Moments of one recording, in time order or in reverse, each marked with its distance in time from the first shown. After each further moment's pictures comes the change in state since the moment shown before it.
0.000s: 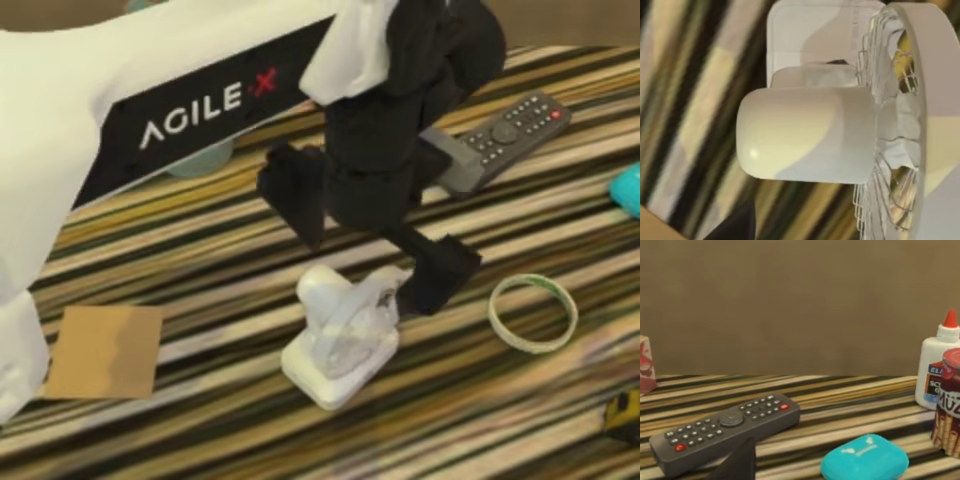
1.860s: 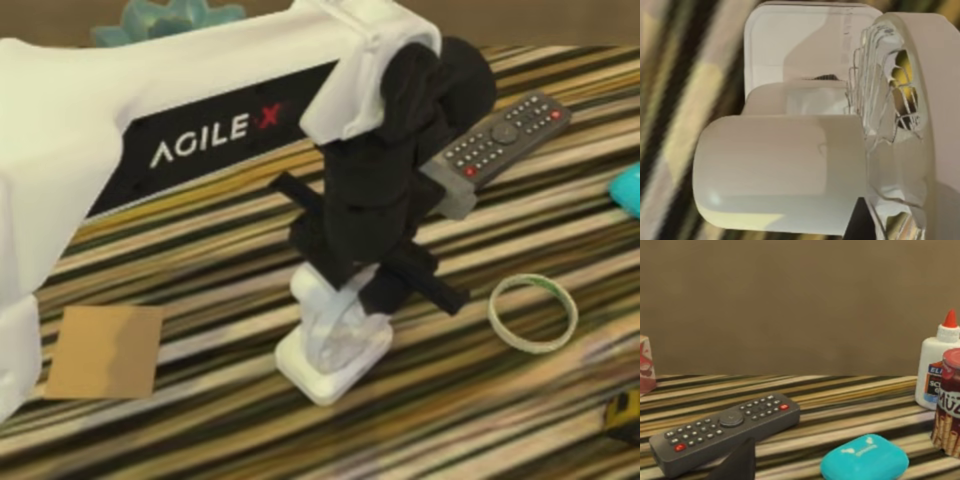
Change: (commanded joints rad) left arm -0.001 -0.011 -0.139 0.134 0.001 -0.001; right arm 0.000 0.000 0.000 0.000 0.000 0.000
